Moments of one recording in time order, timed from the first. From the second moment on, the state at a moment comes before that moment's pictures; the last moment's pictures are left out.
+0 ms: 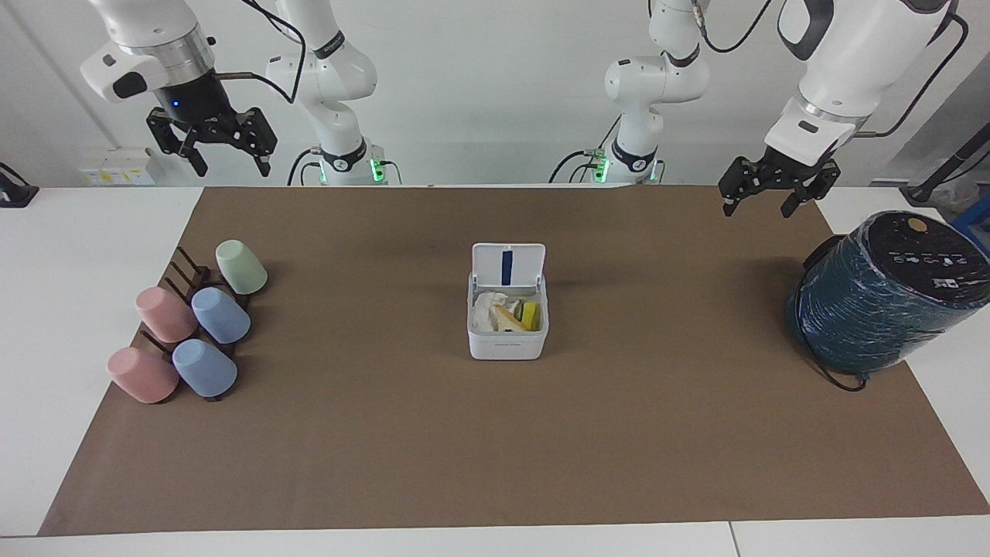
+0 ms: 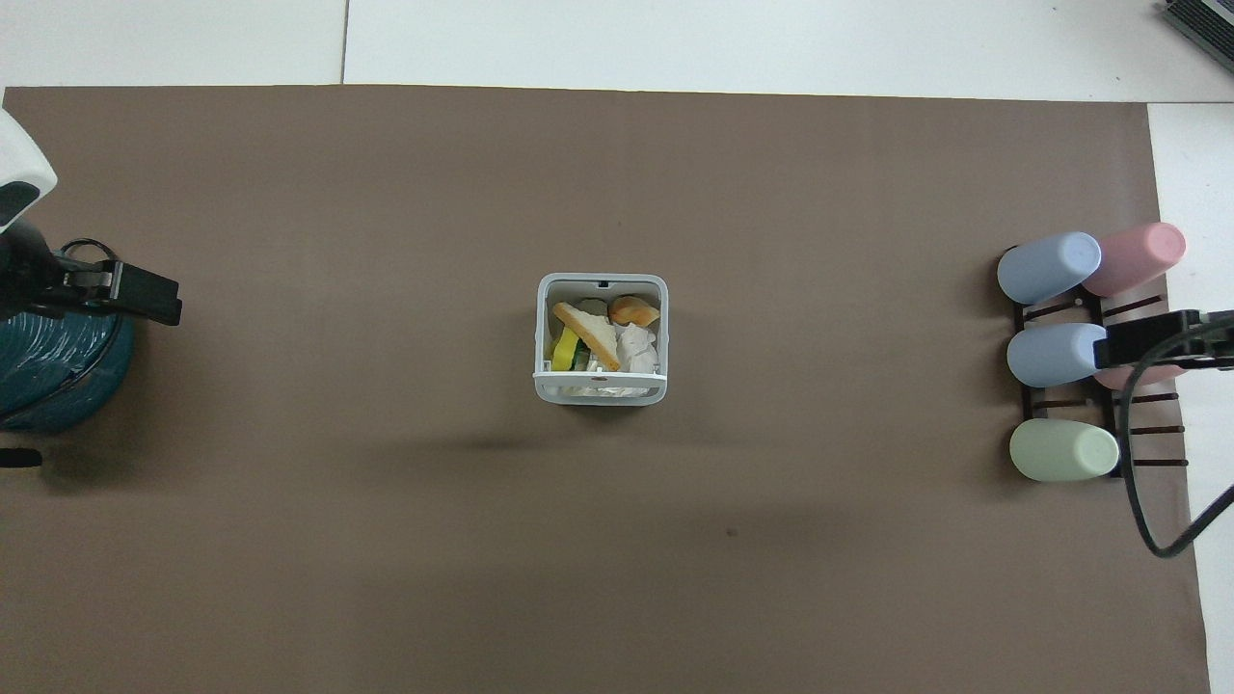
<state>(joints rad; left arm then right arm) -0.03 0.00 -0.07 -1.56 0.01 1.56 0.02 0.05 -0.12 -0.05 -1.60 -0.01 1.49 0.04</state>
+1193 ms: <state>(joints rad) -0.41 -0.12 -0.10 -1.95 -0.03 1.83 -0.60 0.05 -0.12 -0.05 -1.60 -0.01 1.49 0.04</state>
